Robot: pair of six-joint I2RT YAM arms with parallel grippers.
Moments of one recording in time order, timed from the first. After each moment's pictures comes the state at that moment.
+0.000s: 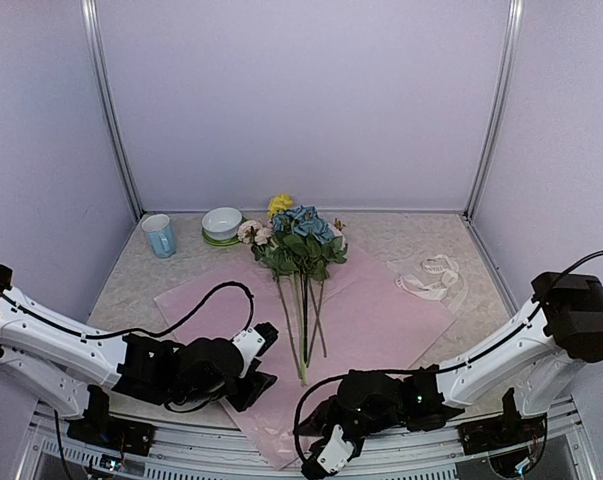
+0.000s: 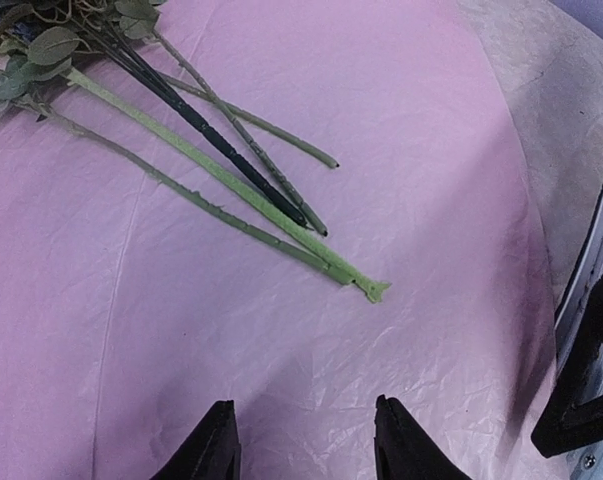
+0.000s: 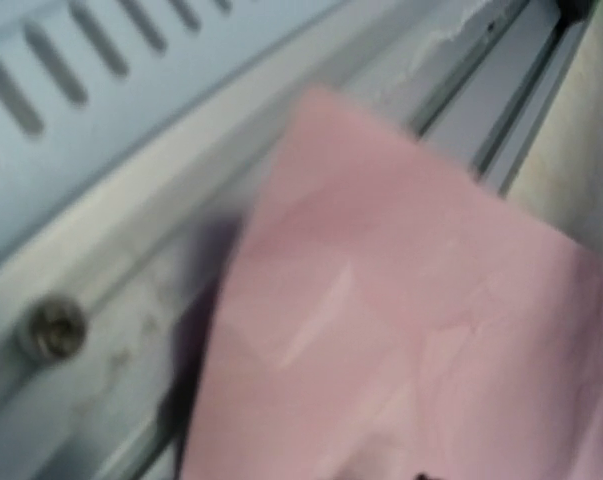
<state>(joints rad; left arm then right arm) -1.38 1.34 0.60 -0.04 -0.42 -0.40 1.48 1.67 0.60 0.38 -0.11 -1.08</state>
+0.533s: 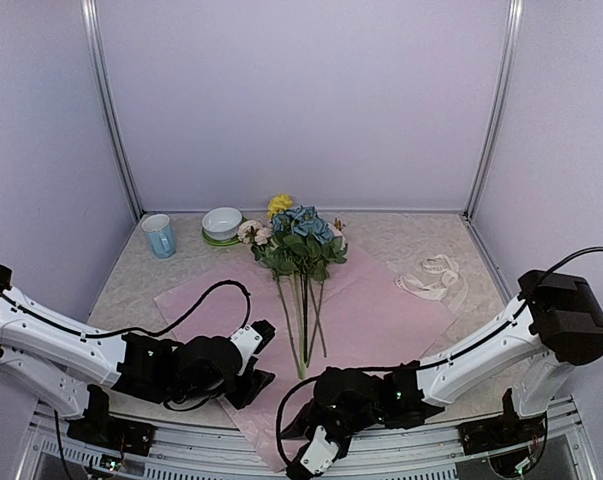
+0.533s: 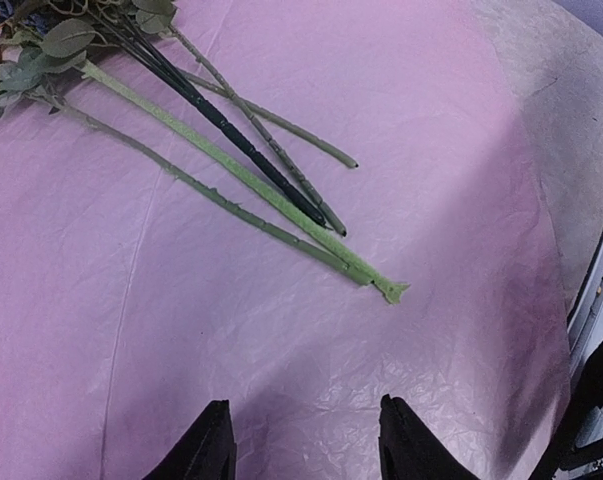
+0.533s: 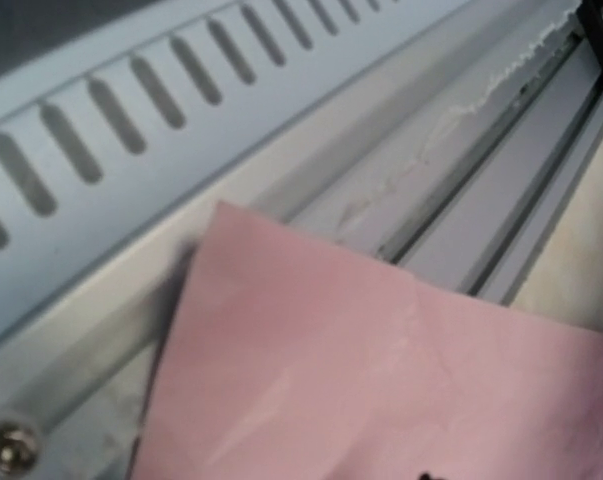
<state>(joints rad) -1.36 1.33 0.59 -0.04 -0.43 -0.40 1.46 1.76 0.76 0.24 -0.19 -1.10</state>
